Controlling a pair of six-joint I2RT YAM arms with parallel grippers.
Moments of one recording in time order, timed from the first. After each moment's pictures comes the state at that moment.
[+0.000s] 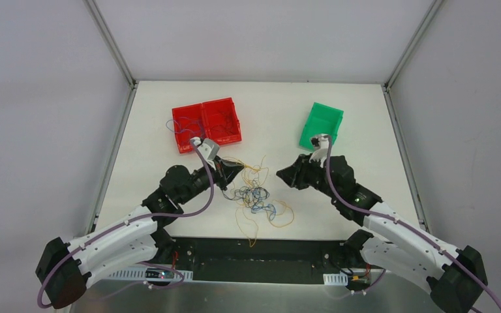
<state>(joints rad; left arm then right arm) -0.79 0.77 0.41 0.35 0.02 -0.31 0.73 0.82 0.53 -0.03 -0.05 0.64</state>
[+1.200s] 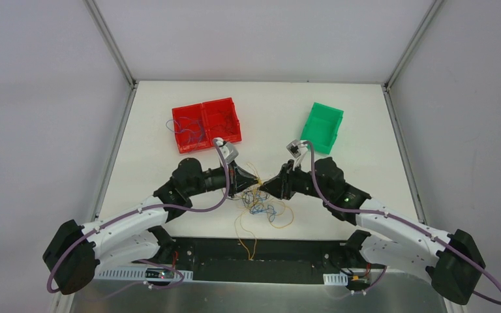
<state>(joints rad) -0.79 0.95 0.46 0.43 0.40 -0.32 0.85 0.93 0.53 0.14 -0.34 0.59</state>
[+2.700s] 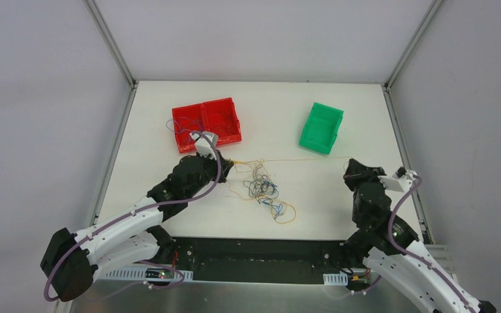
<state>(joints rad) -0.75 0.89 0.49 0.12 -0.19 -0.41 0.73 0.35 0.47 -0.36 0.93 1.01</state>
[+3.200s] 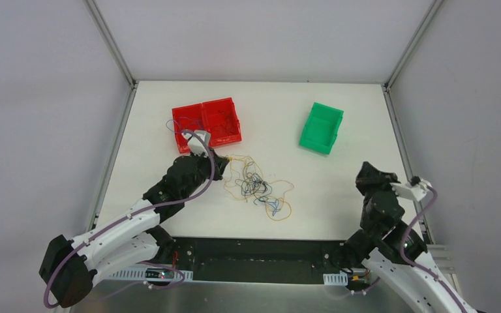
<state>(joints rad) -0.71 0.85 0.49 0.09 -0.25 -0.45 0.71 0.13 0.48 -0.50 1.12 0.99</state>
